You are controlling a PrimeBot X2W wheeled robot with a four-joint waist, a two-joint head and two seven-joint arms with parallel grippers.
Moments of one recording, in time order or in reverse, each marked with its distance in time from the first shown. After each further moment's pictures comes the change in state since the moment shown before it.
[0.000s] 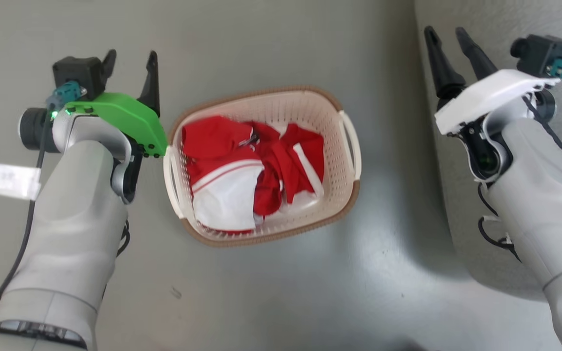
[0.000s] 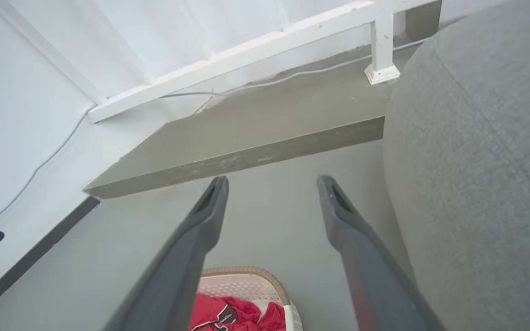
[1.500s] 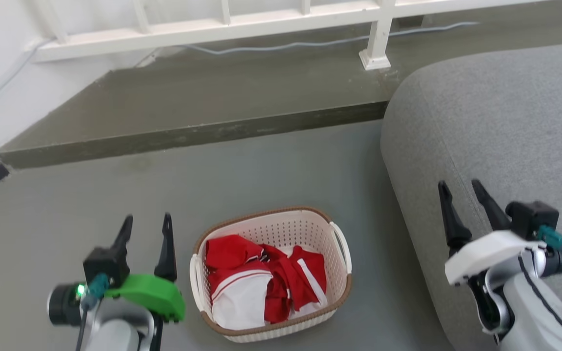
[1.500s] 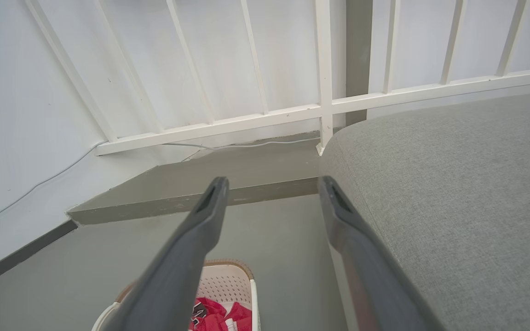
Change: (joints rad) left arm 0.757 0.034 0.112 -0.631 0.113 0.168 -0.001; right arm 0.650 0.003 -0.201 -0.427 -0.316 -0.143 0.000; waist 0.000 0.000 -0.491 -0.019
